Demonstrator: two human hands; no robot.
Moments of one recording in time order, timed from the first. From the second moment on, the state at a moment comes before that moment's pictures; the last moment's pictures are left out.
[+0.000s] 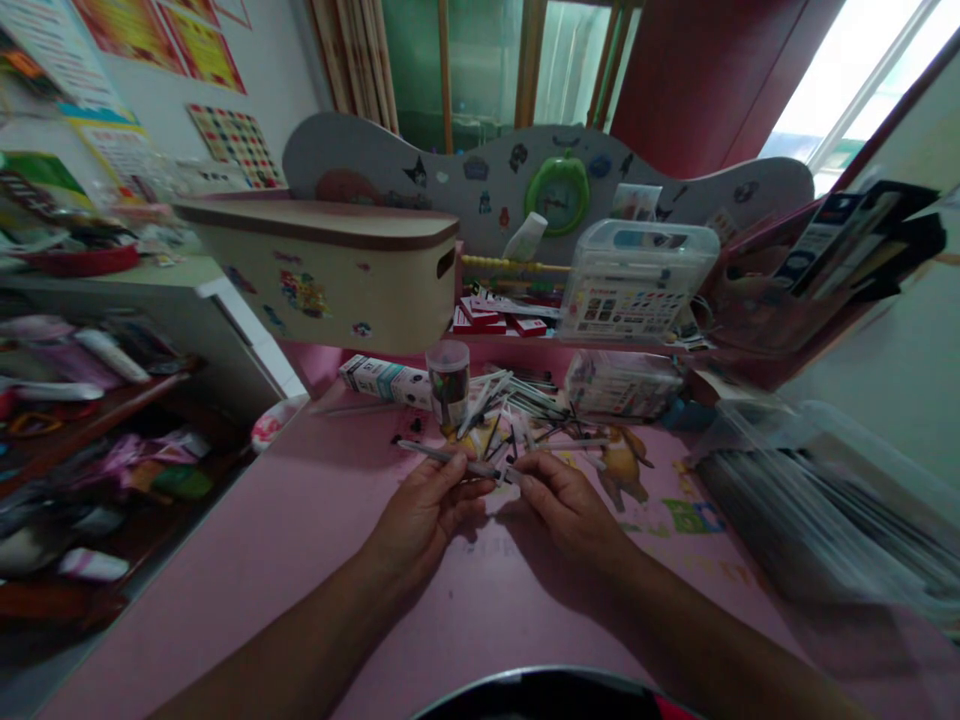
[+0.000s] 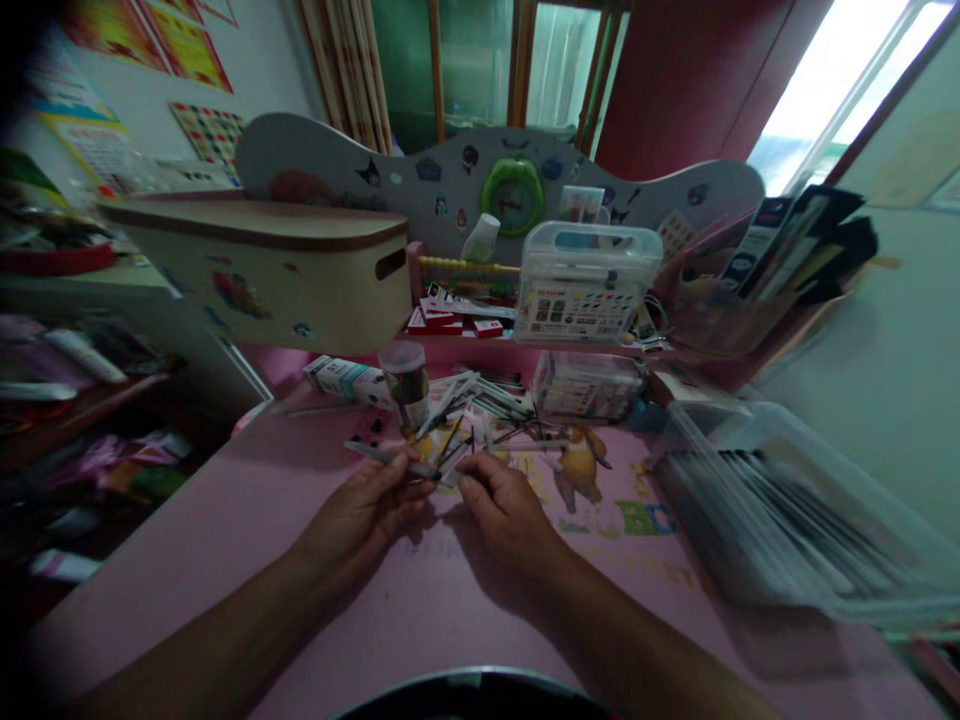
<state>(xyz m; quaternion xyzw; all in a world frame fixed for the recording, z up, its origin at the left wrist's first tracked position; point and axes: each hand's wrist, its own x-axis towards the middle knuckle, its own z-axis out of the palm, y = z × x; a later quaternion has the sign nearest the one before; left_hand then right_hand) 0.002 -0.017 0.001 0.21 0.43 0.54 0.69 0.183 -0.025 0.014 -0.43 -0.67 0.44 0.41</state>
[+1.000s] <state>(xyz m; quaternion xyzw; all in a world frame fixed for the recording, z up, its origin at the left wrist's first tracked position) 0.005 -0.038 0.012 0.63 0.49 0.31 0.51 0.213 -0.005 0.014 -0.45 -0.63 0.45 0.44</state>
